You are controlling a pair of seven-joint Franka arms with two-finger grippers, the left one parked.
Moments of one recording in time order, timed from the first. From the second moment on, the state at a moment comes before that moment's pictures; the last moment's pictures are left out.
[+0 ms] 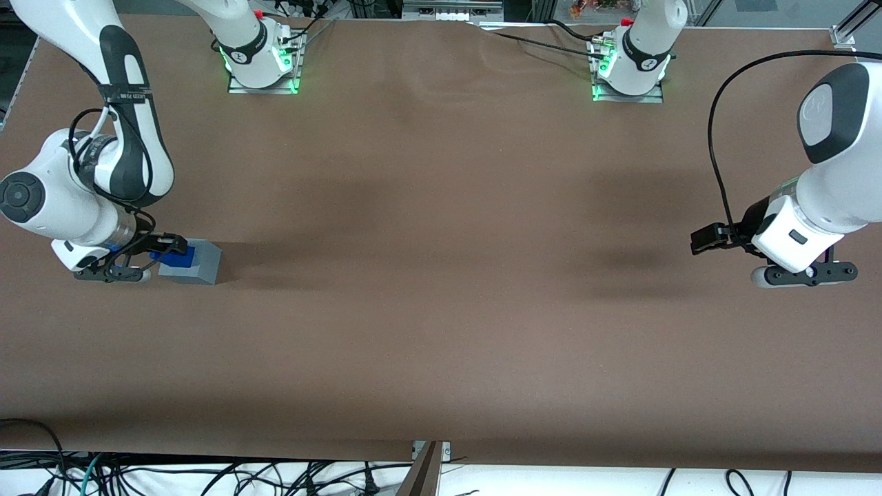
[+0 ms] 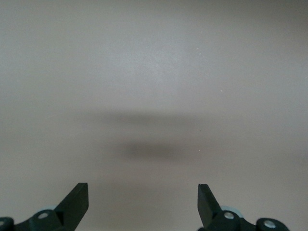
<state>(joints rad) 0.36 0.39 -0.48 -1.96 0.18 2.22 -0.19</state>
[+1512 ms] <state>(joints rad) 0.36 0.37 -0.48 -1.95 0.18 2.24 -0.19</state>
